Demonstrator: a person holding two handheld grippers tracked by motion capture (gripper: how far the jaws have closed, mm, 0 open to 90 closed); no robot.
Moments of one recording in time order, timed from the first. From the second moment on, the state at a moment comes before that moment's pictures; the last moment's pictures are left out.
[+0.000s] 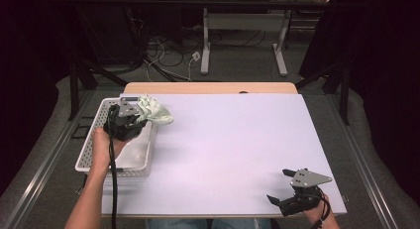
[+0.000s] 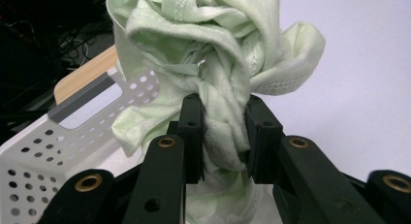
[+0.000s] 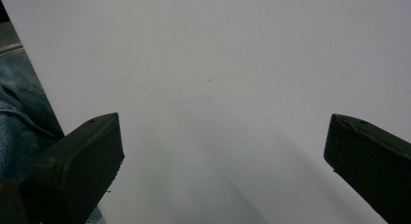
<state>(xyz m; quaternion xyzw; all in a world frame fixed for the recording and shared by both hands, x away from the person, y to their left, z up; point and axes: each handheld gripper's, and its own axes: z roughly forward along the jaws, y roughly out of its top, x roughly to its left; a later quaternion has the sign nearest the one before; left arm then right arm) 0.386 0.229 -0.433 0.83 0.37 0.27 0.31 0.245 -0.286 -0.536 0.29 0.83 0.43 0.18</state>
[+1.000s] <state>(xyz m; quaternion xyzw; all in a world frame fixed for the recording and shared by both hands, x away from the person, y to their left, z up) 0.372 0.190 -0.428 0.85 0.31 0.25 0.33 0.245 -0.286 -0.536 0.29 0.84 0.43 0.18</state>
